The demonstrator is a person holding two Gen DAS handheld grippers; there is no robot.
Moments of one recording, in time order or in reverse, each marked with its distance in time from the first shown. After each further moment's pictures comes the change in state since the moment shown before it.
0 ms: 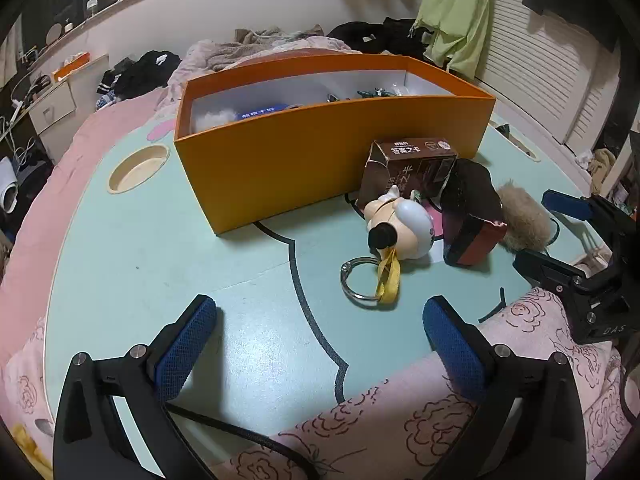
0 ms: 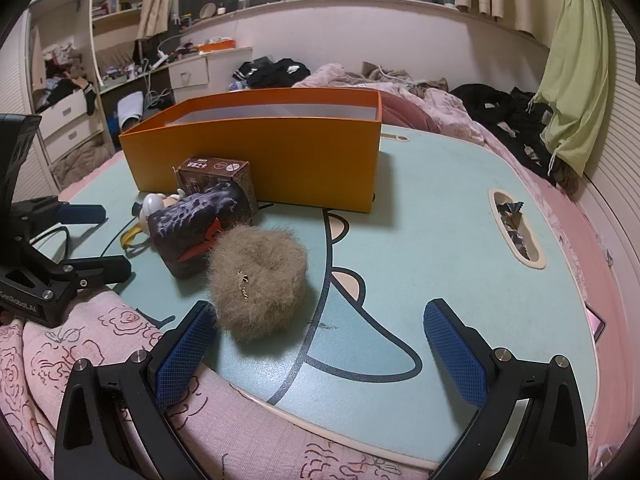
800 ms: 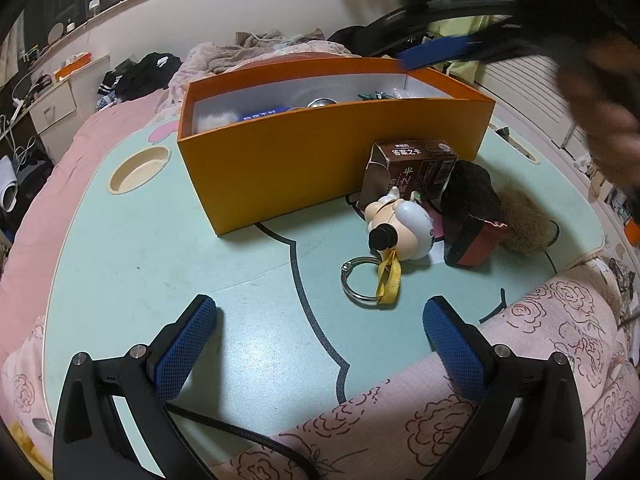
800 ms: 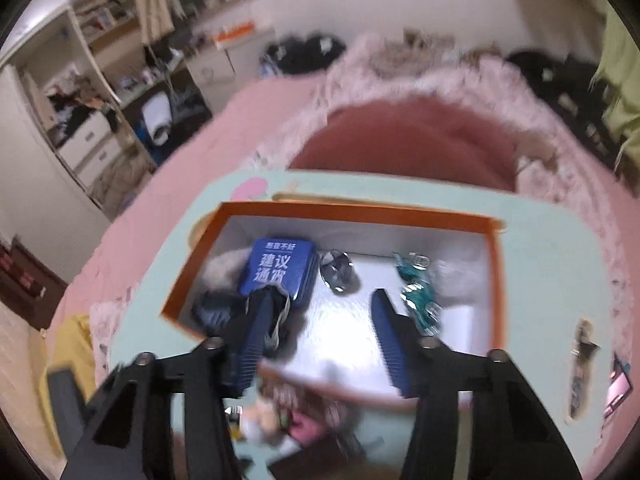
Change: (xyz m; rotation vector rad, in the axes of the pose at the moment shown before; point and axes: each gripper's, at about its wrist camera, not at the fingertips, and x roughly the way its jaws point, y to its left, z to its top) left arm -0.002 0.006 -0.005 -0.004 -0.017 -0.007; right arm 0.093 0.034 0.195 0.114 0.255 0.202
